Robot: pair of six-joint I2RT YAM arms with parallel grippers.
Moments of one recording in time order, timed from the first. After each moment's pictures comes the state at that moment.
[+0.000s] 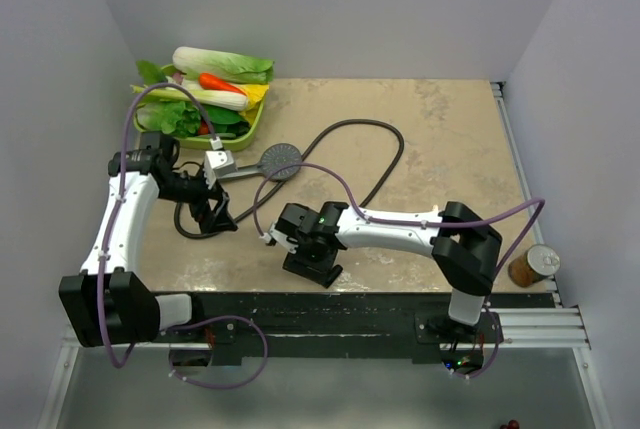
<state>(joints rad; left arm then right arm) 0.09 1.27 1.13 -1.26 0.87 1.05 1.16 1.81 1.29 -0.82 -0.01 -0.05</state>
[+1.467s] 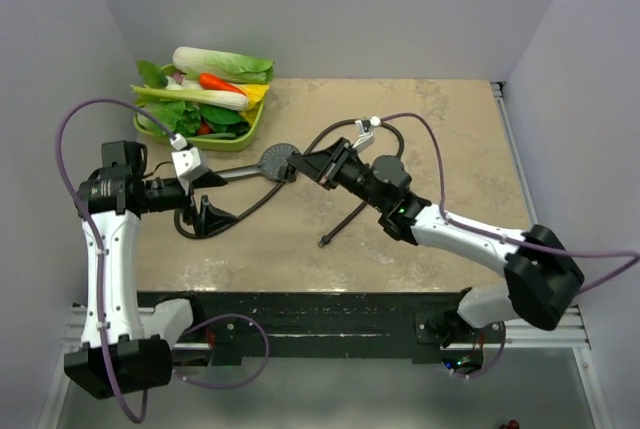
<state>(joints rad) 0.22 1.04 1.19 -1.29 1.17 1.00 0.82 1.35 0.85 0.61 -0.11 1.10</state>
